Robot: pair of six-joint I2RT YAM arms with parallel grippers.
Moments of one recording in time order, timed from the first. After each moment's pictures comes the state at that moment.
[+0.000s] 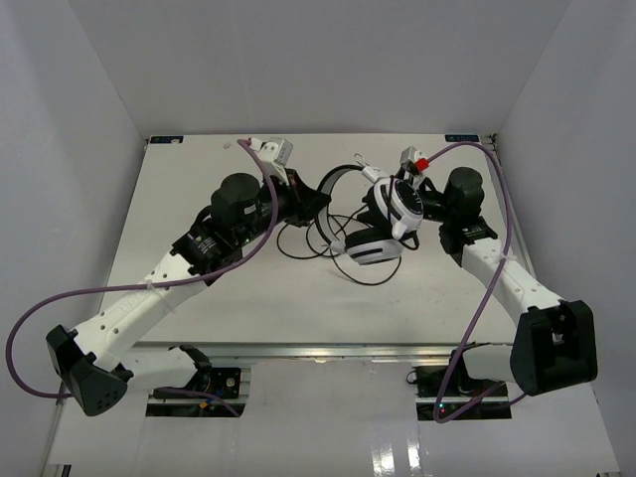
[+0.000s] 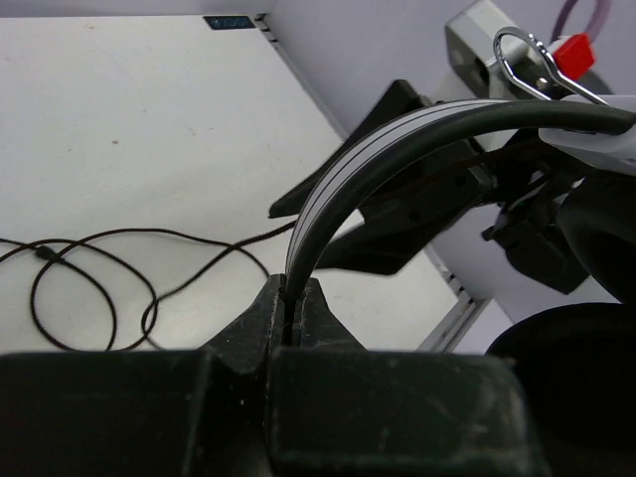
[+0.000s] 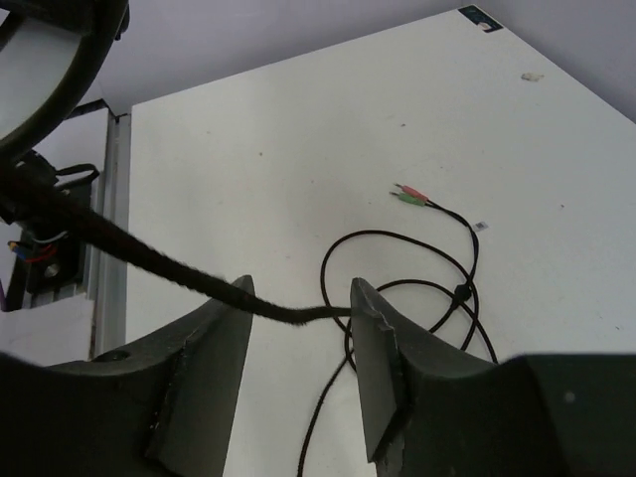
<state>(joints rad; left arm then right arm) -0.77 1.16 1.20 -0.16 0.05 -0.48 0.28 1.28 0.87 0.37 -1.04 0.07</state>
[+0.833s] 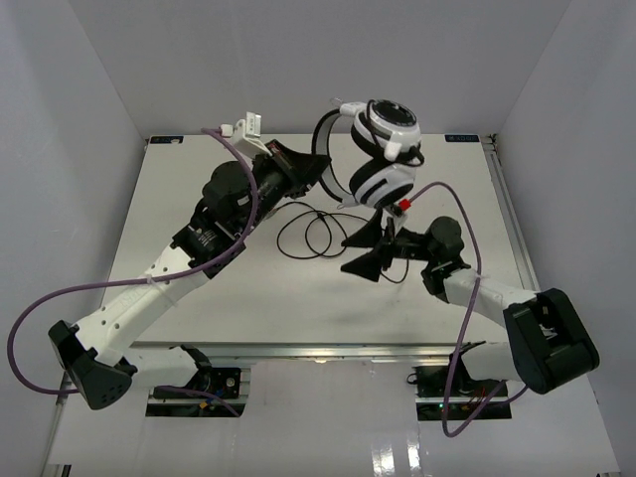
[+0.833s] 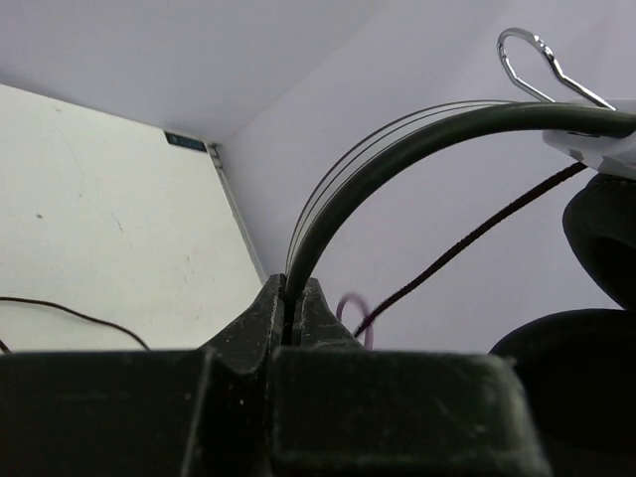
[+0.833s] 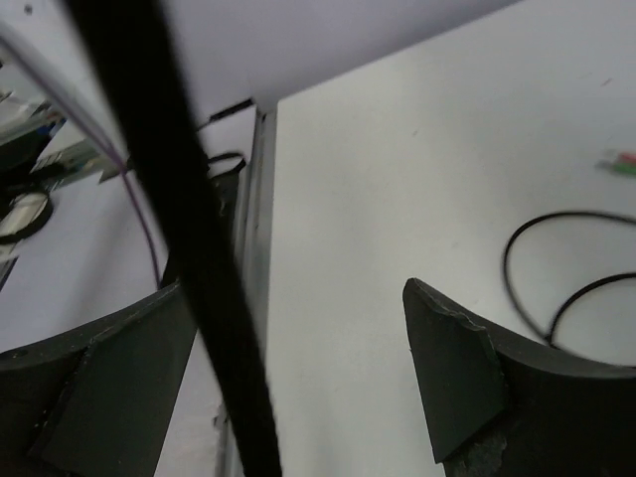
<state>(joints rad) -0.77 1.21 1.30 0.01 -0.18 -0.84 0.46 1.29 0.48 0.96 -1.07 0.47</state>
